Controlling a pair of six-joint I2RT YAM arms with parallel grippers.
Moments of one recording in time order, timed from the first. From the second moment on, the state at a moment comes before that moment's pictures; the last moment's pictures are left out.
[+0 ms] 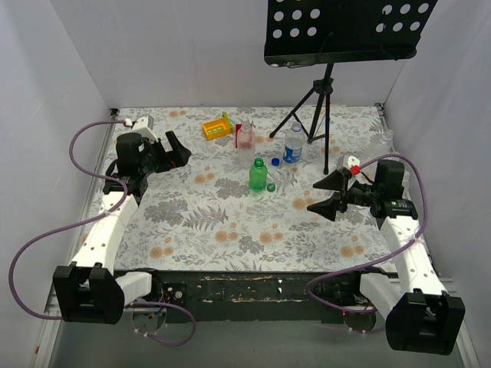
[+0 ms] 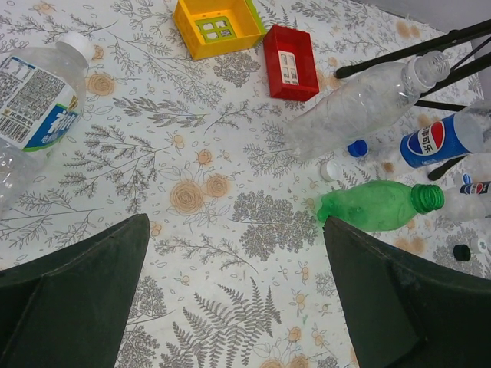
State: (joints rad) left arm -0.06 1.13 0.94 -0.22 0.25 -0.36; right arm -0.04 0.94 0.70 -0.39 -1.27 -0.52
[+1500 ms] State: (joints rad) left arm -0.04 1.60 1.22 -0.26 -0.03 -0.09; right arm -0.04 0.93 0.69 -0.42 -1.28 -0.61
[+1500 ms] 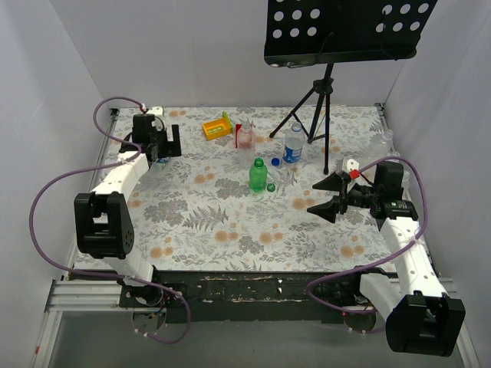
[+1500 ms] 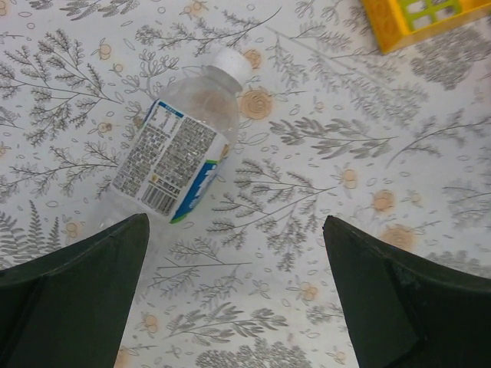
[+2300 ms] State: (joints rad) left arm 0.12 1.93 1.28 -0.18 0.15 0.23; right arm -0.04 0.97 0.69 -0.43 -1.27 -0.61
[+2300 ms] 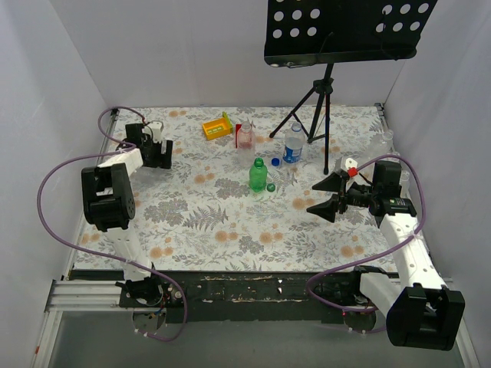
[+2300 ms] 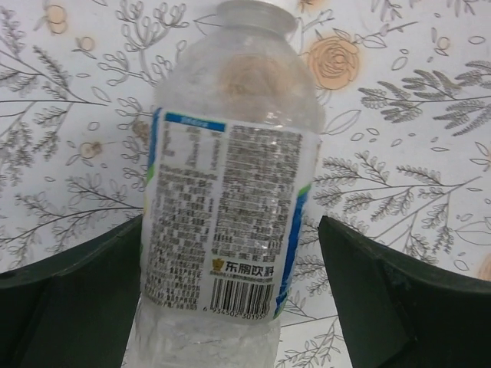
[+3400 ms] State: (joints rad) left arm -0.04 1.32 0.98 -0.25 0.32 0.11; right arm -0.04 0.97 0.69 -0.43 -1.27 -0.63
